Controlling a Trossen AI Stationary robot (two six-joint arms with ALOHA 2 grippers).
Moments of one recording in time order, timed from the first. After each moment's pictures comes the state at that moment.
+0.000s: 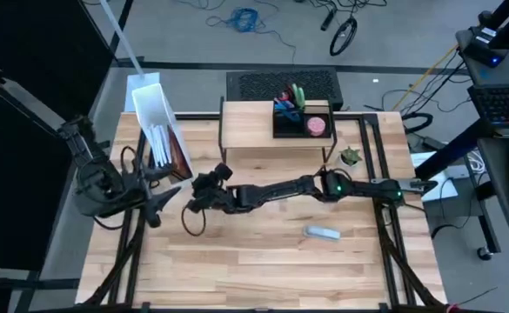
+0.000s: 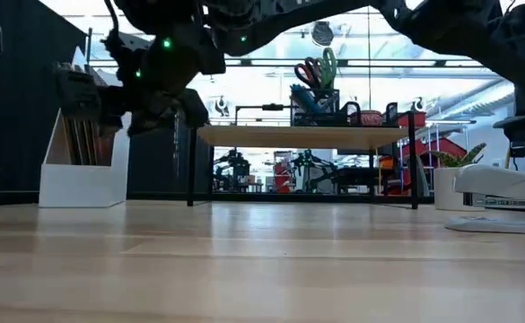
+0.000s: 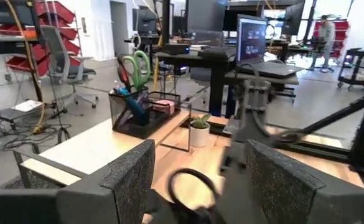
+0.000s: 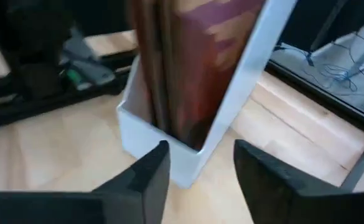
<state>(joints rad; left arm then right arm) -0.97 0.68 0.69 -0.10 -1.34 -0.13 0.08 2.62 2.30 -0.18 0.73 0.29</state>
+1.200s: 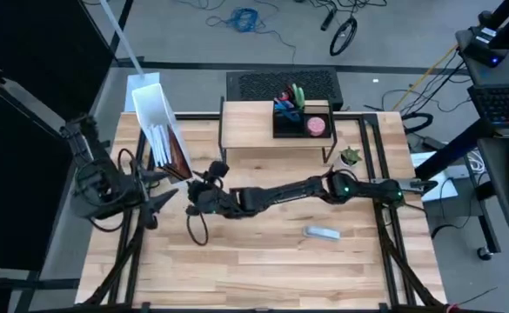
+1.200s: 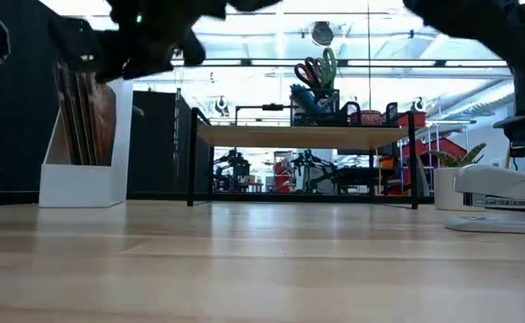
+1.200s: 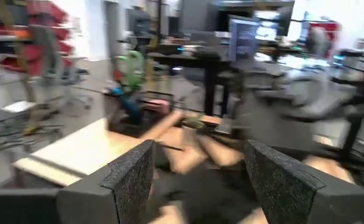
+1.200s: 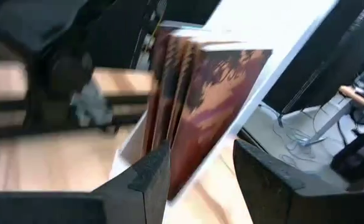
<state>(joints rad) -1.00 0.68 0.69 -0.11 -1.42 -0.15 0.15 2.51 2.30 -0.19 0.81 -0.12</state>
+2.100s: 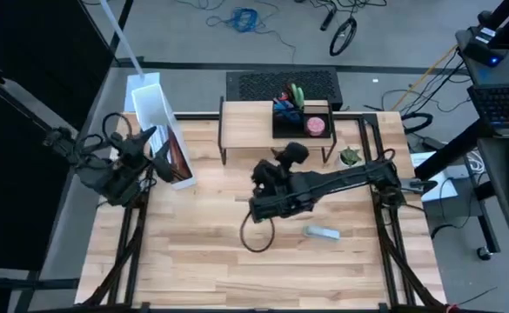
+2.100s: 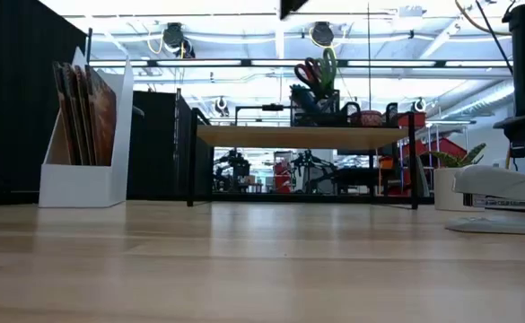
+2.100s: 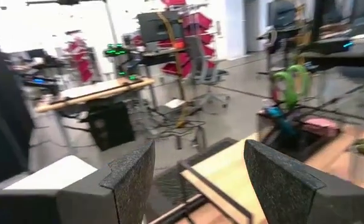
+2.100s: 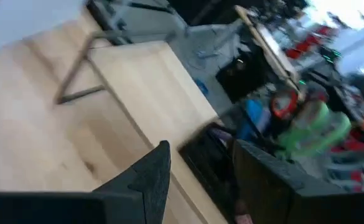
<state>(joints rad) -0.55 0.72 0.81 0.00 -1.57 0.24 0.25 2.04 2.13 -1.55 1.15 0.71</state>
